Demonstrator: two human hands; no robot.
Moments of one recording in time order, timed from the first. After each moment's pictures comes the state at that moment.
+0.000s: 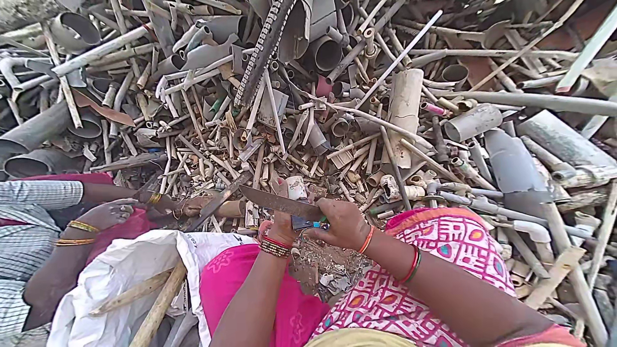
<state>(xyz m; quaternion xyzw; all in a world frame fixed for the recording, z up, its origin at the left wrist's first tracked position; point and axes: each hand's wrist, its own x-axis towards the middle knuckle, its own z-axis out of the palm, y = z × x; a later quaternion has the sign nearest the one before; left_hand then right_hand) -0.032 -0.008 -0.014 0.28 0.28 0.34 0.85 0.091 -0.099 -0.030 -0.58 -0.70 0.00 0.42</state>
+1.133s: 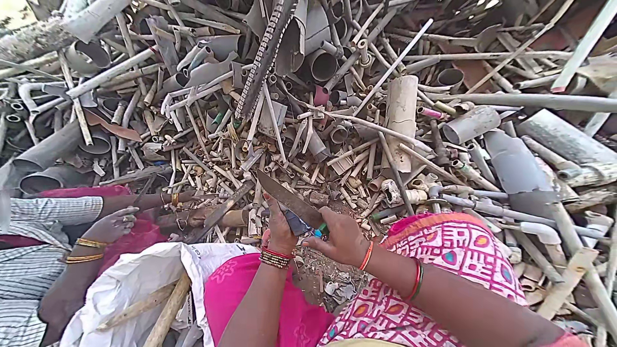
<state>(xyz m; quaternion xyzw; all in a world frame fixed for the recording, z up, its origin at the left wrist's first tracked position) -0.024 -0.012 -0.006 0.30 0.31 0.49 0.76 0.081 -0.114 -0.012 -0.65 -0.62 0.18 0.39</state>
